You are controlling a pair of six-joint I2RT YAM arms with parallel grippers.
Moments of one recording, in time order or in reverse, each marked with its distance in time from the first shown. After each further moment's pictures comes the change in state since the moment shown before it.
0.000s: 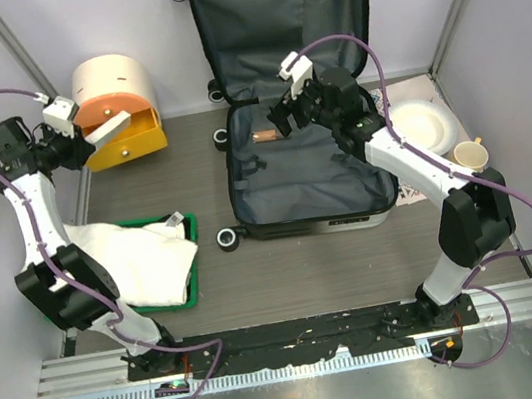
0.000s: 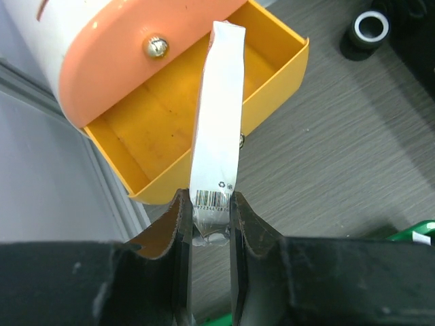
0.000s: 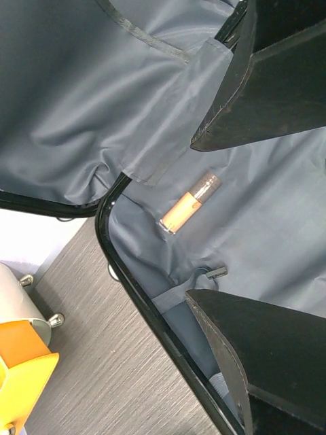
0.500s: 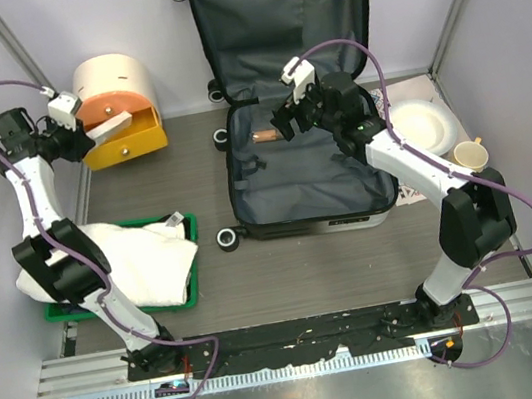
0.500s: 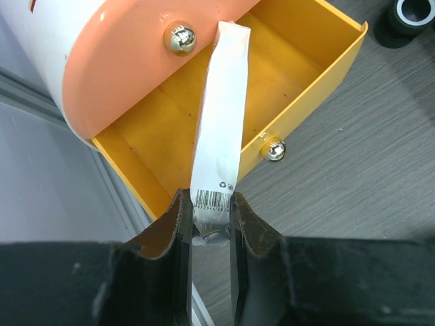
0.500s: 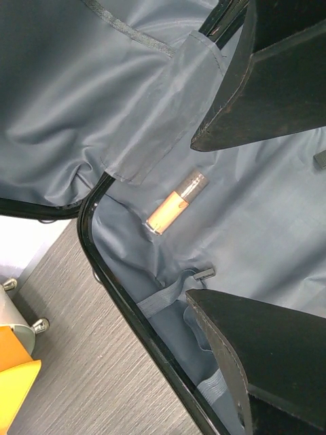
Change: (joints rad) left arm -0.014 0.215 0.177 -0.046 -0.019 0.078; right arm -0.005 -0.003 -0.043 0.006 0.004 0.006
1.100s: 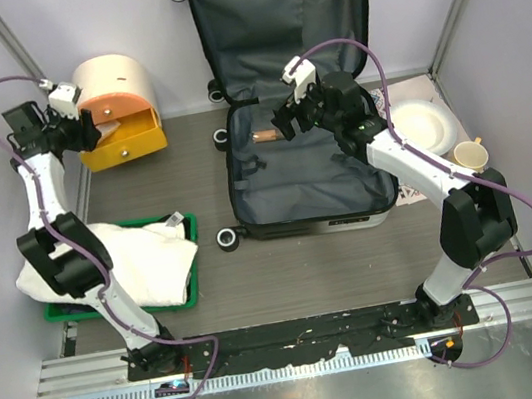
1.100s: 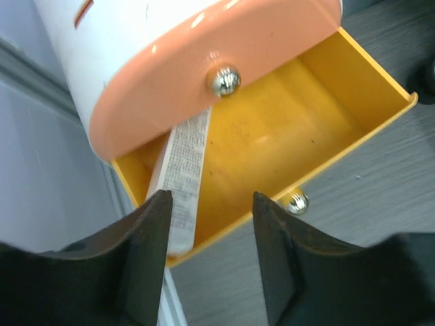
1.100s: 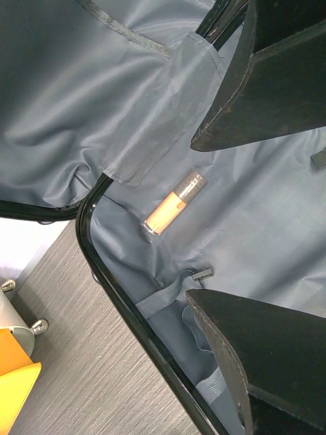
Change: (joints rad) left arm -0.050 0.082 0.041 0.175 -0.124 -0.193; right arm -0.005 -0.007 0.000 -0.008 0.000 0.003
